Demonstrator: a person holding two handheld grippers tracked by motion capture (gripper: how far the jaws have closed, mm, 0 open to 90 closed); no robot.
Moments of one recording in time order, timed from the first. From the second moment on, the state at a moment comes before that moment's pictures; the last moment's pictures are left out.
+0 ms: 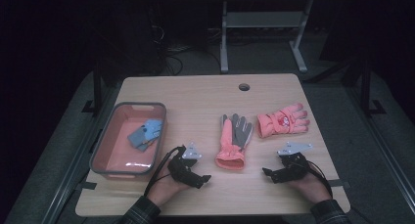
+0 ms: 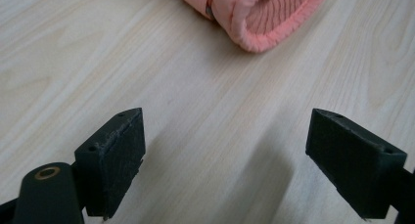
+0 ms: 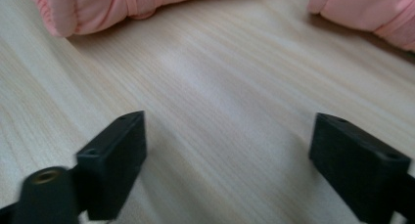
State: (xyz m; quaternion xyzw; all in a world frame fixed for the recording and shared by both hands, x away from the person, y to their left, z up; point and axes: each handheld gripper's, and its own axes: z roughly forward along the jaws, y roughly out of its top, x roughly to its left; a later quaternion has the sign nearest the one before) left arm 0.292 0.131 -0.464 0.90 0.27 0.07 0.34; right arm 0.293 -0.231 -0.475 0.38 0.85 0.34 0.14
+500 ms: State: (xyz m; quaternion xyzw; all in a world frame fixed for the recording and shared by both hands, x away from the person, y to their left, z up) left arm 0.282 0.141 -0.477 0.89 0.25 0.10 0.38; right arm 0.313 -0.201 -0.431 0.36 0.84 0.39 0.09
